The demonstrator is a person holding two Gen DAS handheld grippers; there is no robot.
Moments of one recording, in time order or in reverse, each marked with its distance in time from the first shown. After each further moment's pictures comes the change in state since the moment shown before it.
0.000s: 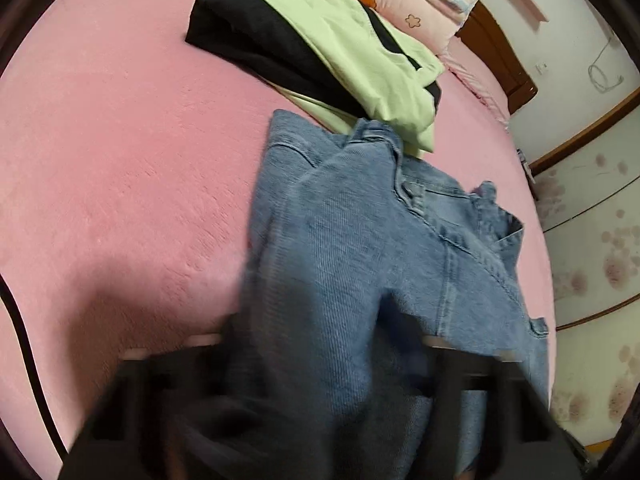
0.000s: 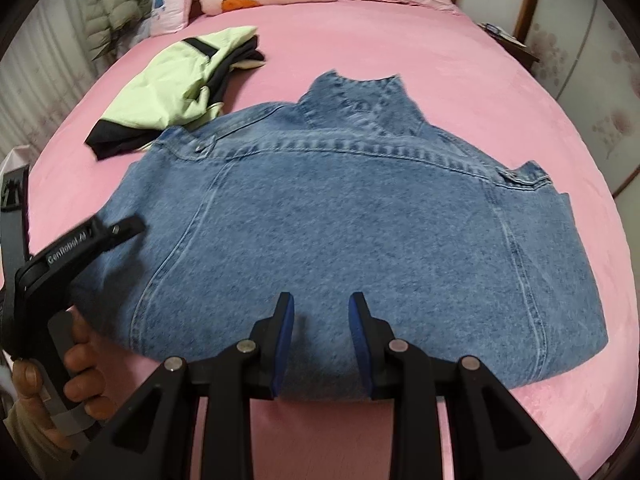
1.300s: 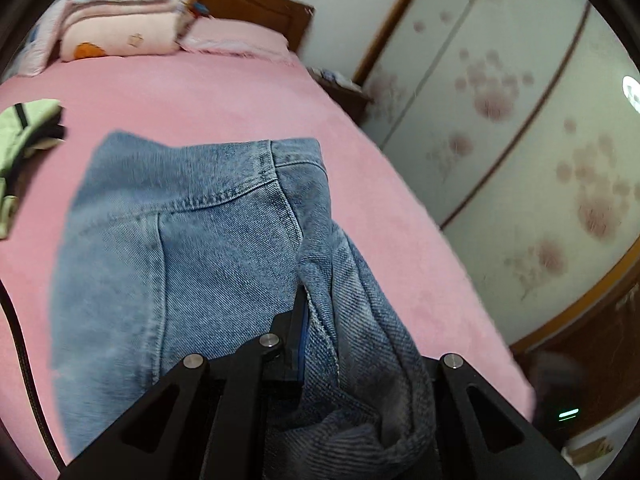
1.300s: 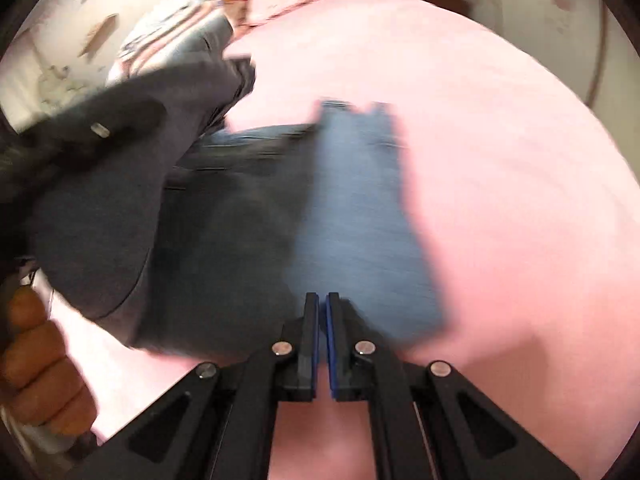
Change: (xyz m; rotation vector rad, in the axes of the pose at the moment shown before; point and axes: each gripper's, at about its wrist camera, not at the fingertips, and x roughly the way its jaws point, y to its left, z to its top) left arm 0.022 -0.395 -0.182 0.639 0.004 -0.288; right arm -0.022 -0.288 -0.088 0.321 -0.039 0.206
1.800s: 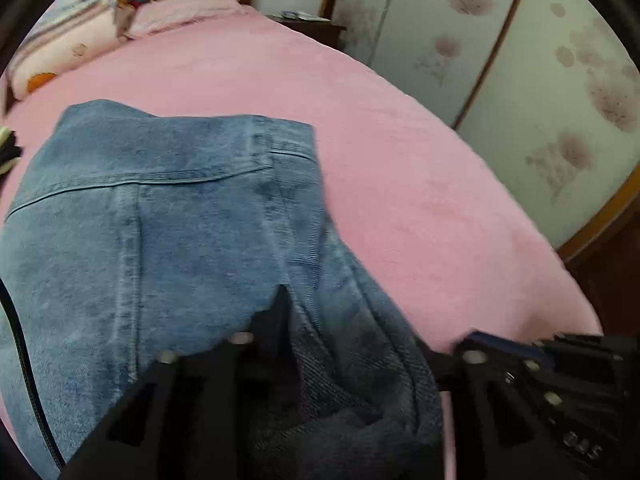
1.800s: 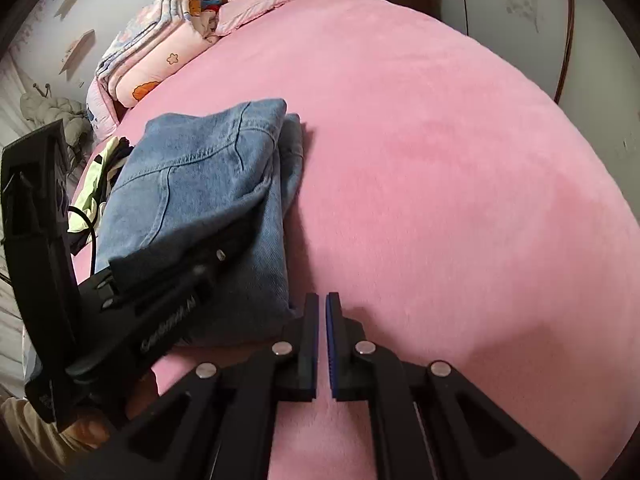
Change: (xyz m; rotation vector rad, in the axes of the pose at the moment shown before) left arm 0.070 -0.059 -0.057 0.205 0.207 0.049; right arm -0.014 -0.046 0.006 0.037 -0.016 -0.035
